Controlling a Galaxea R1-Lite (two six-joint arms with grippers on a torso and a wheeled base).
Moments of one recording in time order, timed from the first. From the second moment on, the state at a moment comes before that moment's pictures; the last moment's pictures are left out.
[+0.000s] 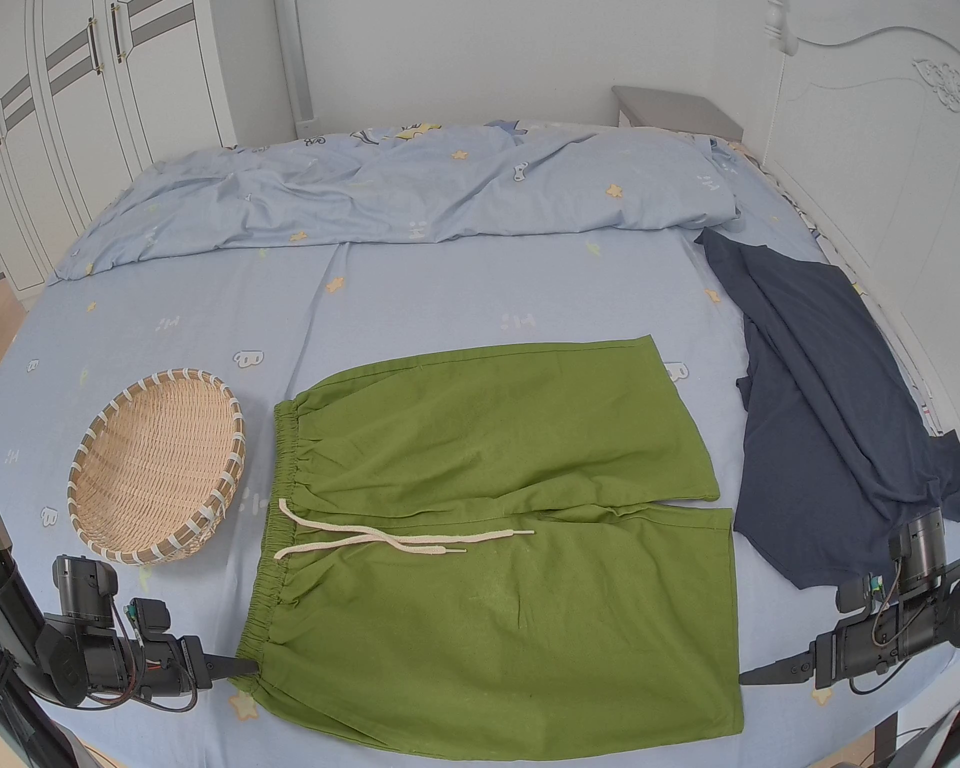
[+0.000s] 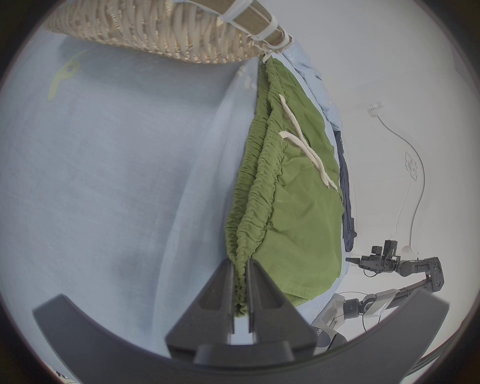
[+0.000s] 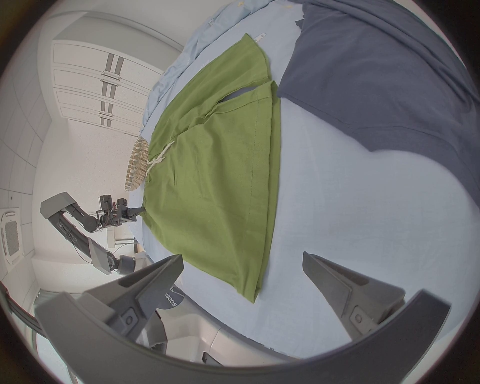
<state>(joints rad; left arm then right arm) 0.22 1.86 -0.02 -0.87 -0.73 -0.22 0.00 1.55 -0.21 -0.23 0.65 0.03</state>
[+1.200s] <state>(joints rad) 0.22 1.87 -0.02 -0.89 -0.73 -0.22 0.20 1.91 -0.02 -0.73 0.73 0.07</state>
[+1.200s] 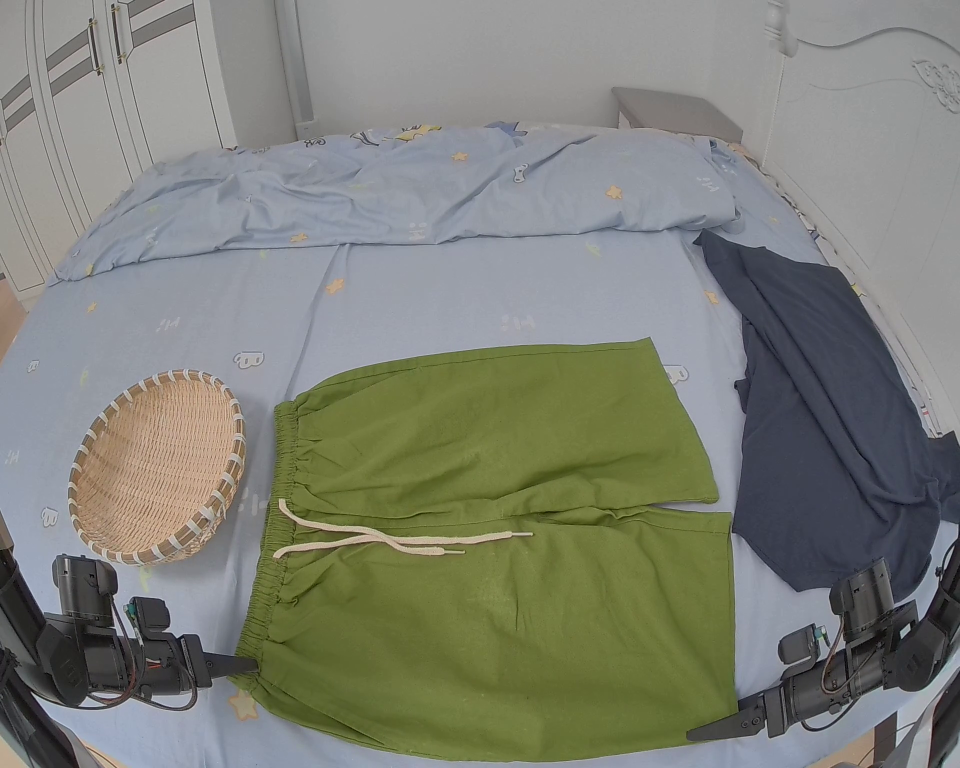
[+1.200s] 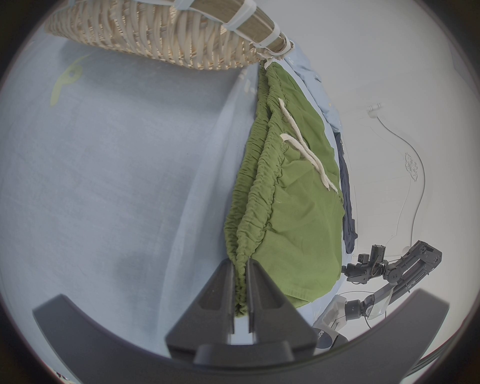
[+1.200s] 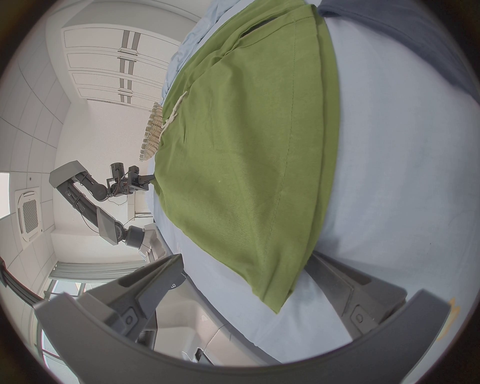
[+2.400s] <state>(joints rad) 0.21 1.81 -0.02 -0.82 -0.73 -0.30 0.14 1.73 -0.06 -0.50 0.71 0.10</state>
